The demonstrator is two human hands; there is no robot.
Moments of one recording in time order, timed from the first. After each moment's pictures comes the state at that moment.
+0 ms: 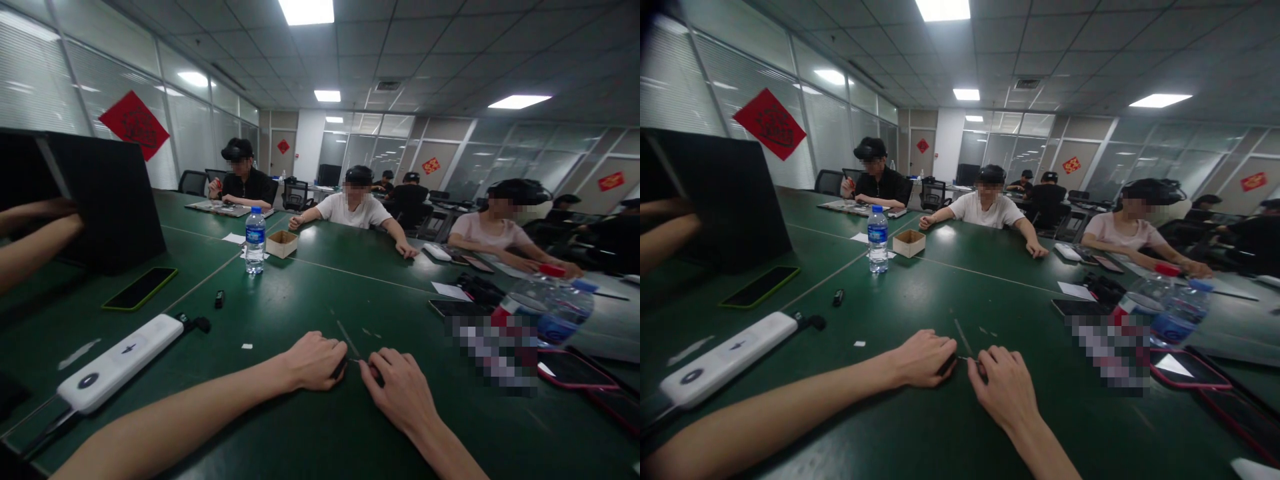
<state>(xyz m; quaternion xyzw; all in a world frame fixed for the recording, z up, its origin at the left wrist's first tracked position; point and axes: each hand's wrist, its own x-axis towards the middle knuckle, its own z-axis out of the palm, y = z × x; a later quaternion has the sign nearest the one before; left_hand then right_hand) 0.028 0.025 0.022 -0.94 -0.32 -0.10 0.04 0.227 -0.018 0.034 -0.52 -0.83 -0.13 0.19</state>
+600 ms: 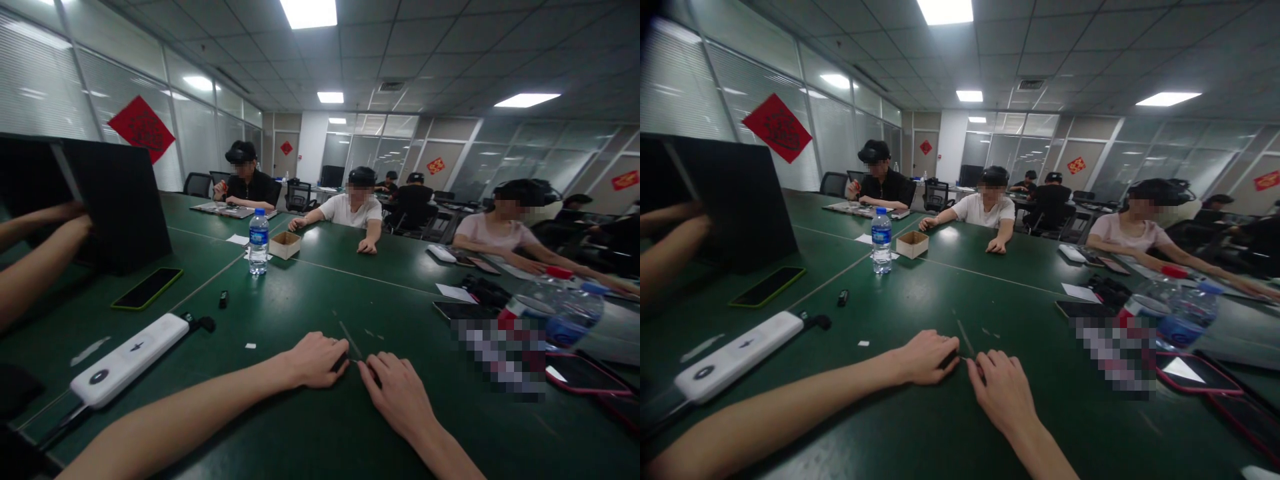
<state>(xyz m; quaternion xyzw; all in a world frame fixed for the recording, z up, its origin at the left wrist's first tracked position) 0.027 0.026 0.024 -0.93 -0.35 -0.11 0.01 0.227 -0.017 0.024 -0.51 -0.83 -0.11 0.18</state>
